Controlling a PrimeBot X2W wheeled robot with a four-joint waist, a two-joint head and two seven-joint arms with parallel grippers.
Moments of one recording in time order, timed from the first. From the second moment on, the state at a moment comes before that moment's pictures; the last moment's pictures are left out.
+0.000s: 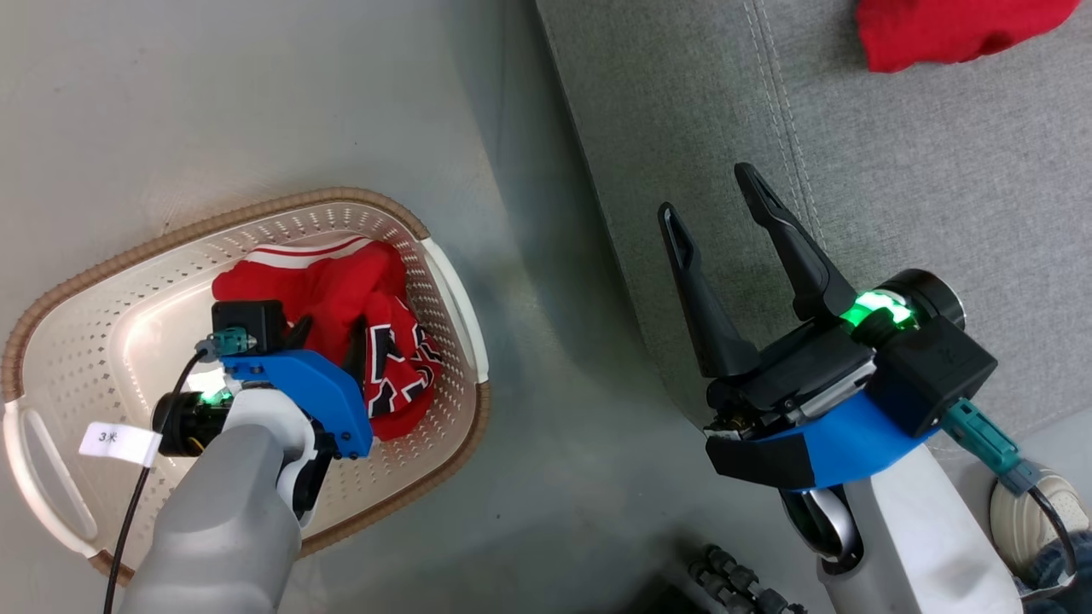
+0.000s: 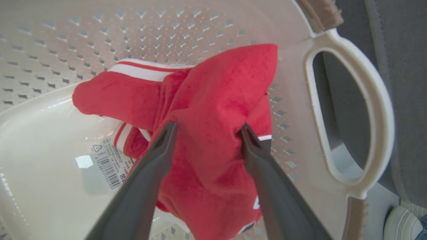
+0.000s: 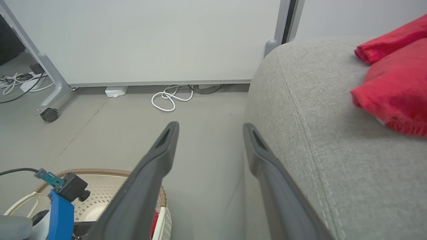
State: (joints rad) left arm -0.69 0.16 -0.46 1.07 -0.58 -0.13 -0.10; right arm -0.39 -0.05 0.29 -0.02 0.16 0.13 -0.23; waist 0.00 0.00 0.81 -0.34
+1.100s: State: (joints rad) left arm -0.74 0.13 -0.56 1.18 -0.68 -0.13 -0.05; right arm -0.39 -0.05 0.29 0.02 0.17 0.13 -0.24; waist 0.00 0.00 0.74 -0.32
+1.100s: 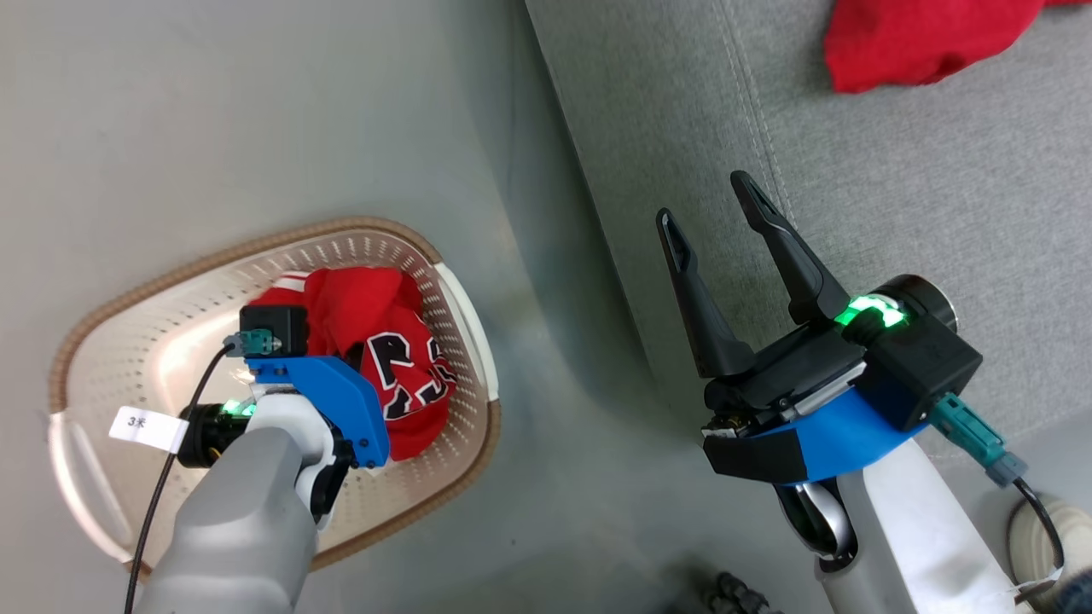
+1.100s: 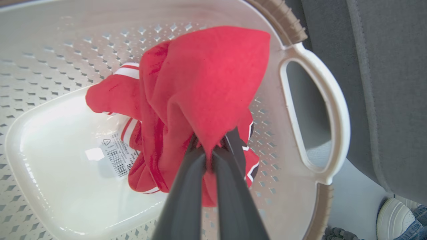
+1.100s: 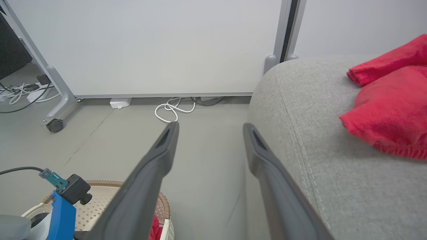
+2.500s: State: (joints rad) left arm -0.70 0.08 -0.82 0.85 -0.81 -0.13 -0.17; right arm -0.11 -0.05 0.11 0.18 0.08 0.13 -0.08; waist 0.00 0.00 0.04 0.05
